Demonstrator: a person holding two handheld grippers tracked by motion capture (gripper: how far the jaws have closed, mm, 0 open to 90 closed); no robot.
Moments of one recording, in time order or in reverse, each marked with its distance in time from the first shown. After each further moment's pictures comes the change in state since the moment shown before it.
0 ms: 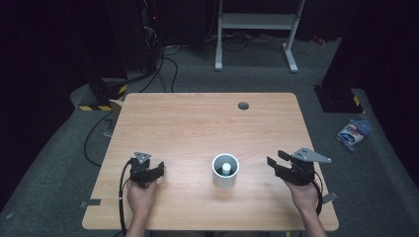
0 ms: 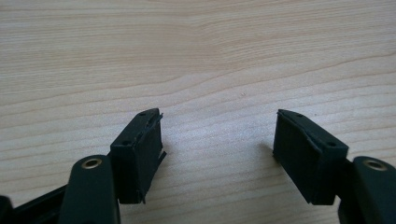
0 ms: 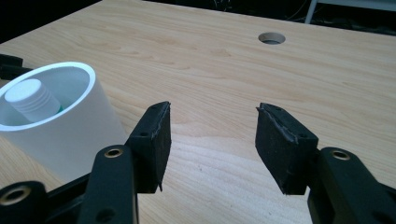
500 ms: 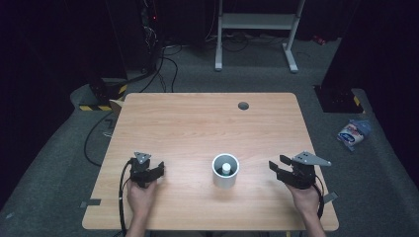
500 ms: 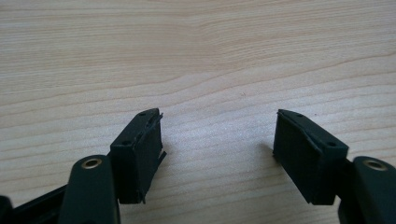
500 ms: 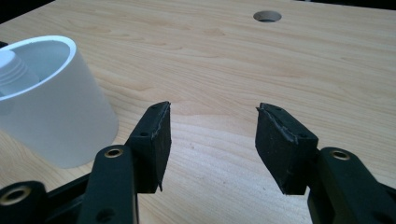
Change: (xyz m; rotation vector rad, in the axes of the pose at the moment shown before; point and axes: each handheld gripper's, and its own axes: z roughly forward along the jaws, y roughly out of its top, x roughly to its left) left arm 0.000 0.000 0.000 -0.001 0.000 -0.003; right arm -0.007 -0.017 0.003 0.042 -0.013 0.023
